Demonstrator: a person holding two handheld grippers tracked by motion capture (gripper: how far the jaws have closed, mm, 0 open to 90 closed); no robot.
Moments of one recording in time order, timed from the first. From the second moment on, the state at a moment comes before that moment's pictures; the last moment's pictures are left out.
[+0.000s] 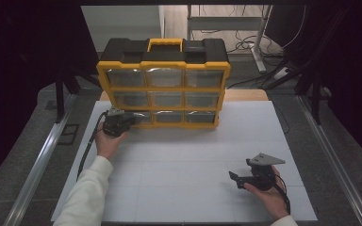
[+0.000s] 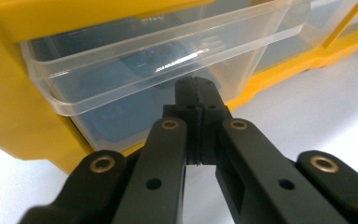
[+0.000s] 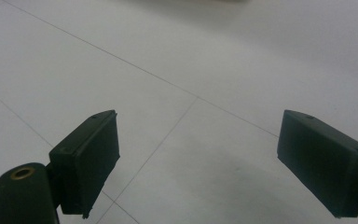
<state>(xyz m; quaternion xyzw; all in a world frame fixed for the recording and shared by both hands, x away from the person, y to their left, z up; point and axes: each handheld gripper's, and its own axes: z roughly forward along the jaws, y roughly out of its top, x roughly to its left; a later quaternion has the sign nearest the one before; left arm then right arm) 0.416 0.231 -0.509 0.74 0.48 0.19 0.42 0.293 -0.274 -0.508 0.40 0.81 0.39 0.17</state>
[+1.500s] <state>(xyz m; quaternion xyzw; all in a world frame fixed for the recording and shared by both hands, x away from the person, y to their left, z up) 0.412 0.232 -0.504 0.75 0.48 0.20 0.41 0.291 -0.275 -0.508 0.40 0.81 0.39 0.17</state>
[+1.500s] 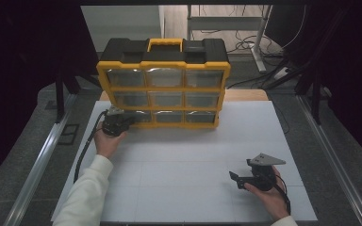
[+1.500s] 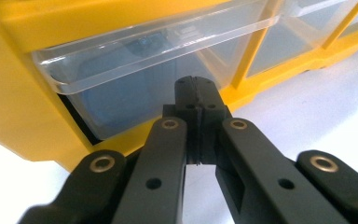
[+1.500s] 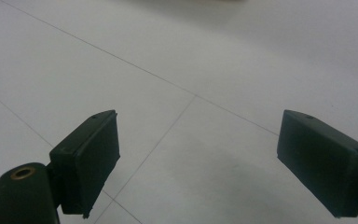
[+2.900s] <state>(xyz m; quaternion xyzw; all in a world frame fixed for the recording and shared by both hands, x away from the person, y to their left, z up) 0.307 0.218 -0.482 0.78 0.42 0.18 0.42 0.290 -0.276 -0.505 0.40 0.81 0.39 0.17</state>
